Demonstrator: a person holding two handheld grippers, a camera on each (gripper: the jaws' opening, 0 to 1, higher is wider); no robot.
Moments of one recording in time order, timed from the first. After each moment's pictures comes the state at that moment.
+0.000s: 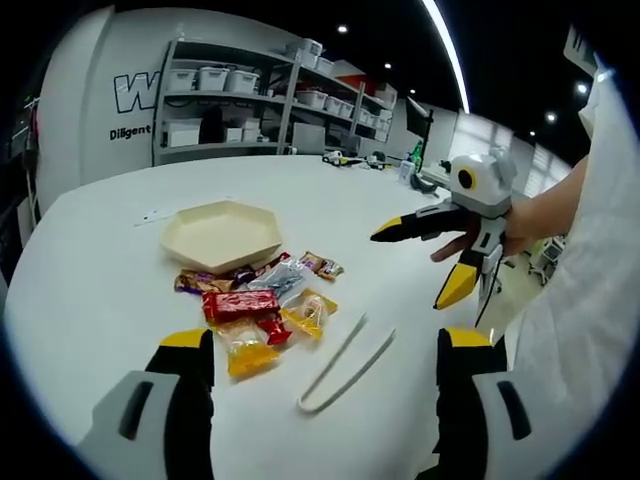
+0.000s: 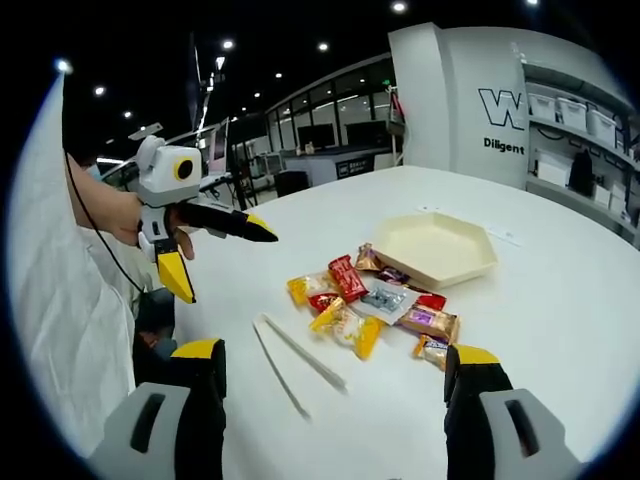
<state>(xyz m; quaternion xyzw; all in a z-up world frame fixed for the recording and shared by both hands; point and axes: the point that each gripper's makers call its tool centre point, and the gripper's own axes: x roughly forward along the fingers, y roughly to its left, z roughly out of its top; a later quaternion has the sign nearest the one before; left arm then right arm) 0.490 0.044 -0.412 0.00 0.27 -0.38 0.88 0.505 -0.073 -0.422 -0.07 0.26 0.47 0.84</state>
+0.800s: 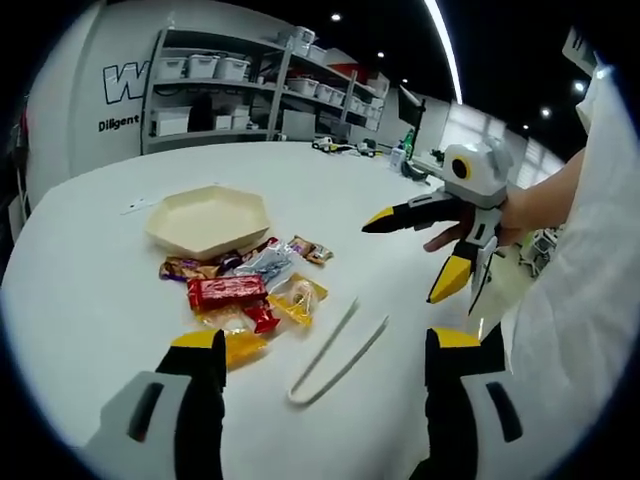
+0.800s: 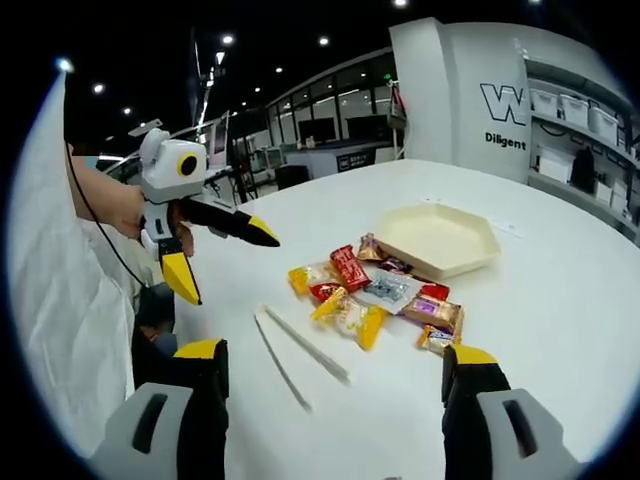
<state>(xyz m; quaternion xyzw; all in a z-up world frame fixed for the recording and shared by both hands) 0.483 0.037 -0.426 0.01 0.29 -0.40 0.87 0.500 -0.074 -0.432 -0.08 0.27 0.47 0.83</state>
